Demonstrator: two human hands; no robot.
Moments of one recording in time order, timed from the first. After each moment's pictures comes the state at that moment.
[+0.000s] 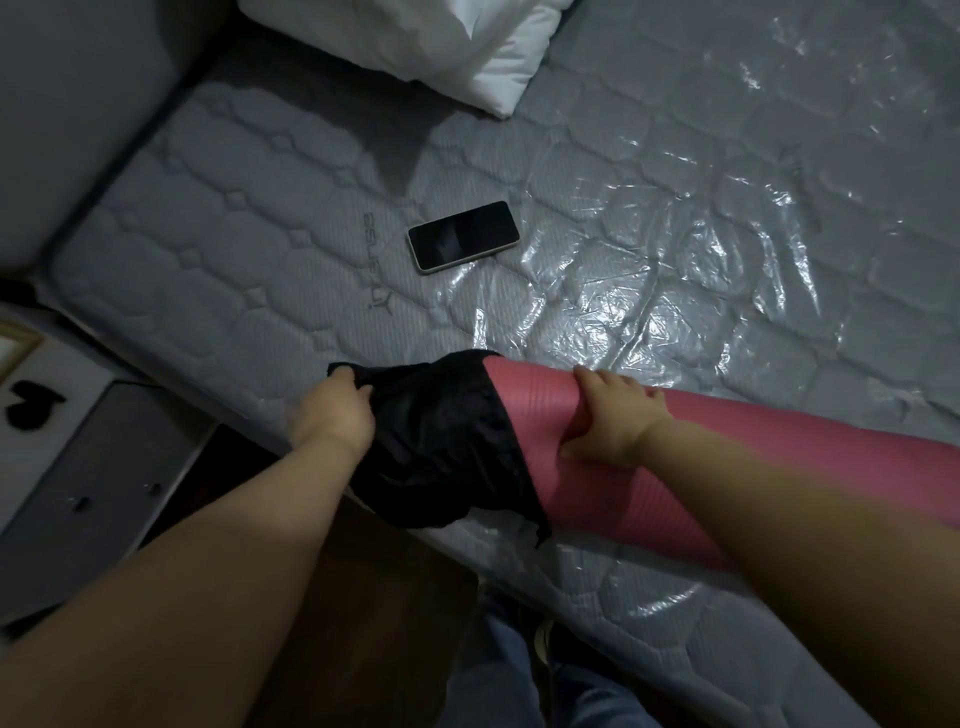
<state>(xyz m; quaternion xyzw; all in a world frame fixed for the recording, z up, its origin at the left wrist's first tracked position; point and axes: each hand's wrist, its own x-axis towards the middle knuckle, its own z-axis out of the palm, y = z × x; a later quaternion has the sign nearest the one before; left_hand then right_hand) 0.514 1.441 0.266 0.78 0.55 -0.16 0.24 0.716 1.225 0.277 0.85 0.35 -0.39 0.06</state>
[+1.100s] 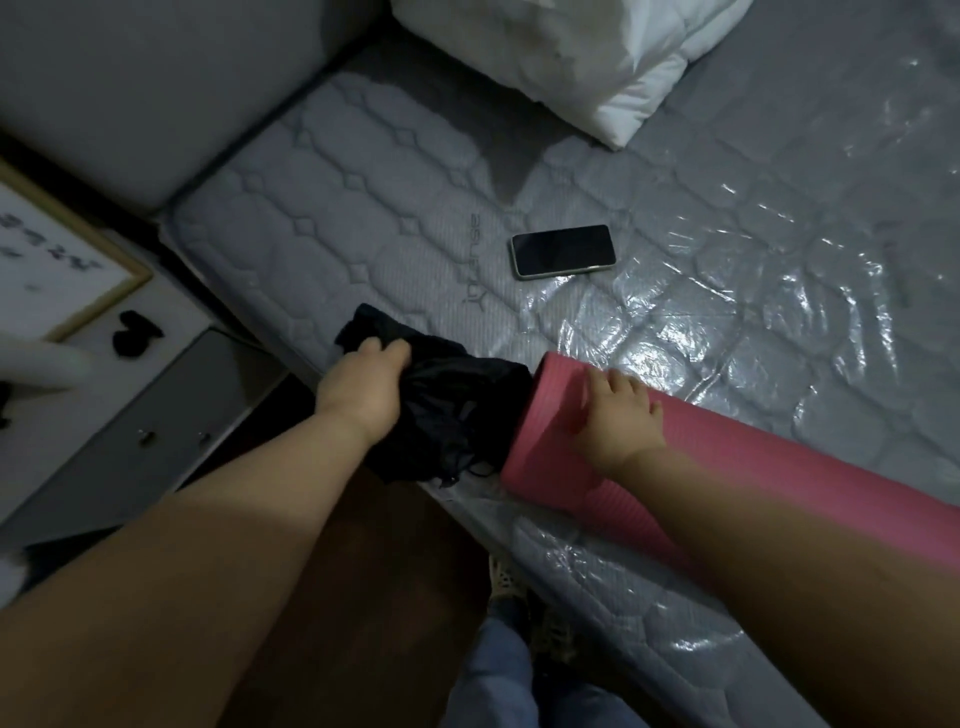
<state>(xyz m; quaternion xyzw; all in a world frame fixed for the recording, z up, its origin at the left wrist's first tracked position) 0.437 1.488 0.302 0.88 0.40 -0.15 0.19 0.627 1.303 0.293 0.88 0.34 -0.33 0.01</state>
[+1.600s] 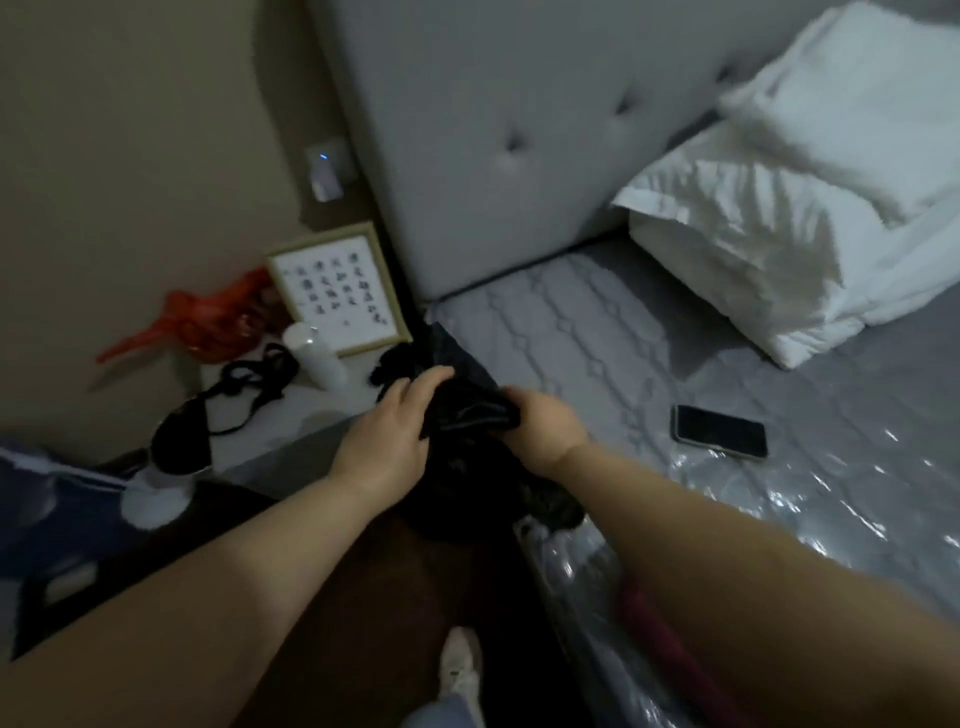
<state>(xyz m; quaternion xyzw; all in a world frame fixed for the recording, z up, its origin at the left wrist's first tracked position) 0.260 1.487 0.473 0.82 0.51 0.10 0.22 0.449 1.476 0.446 0.69 0.62 -0.35 -0.13</state>
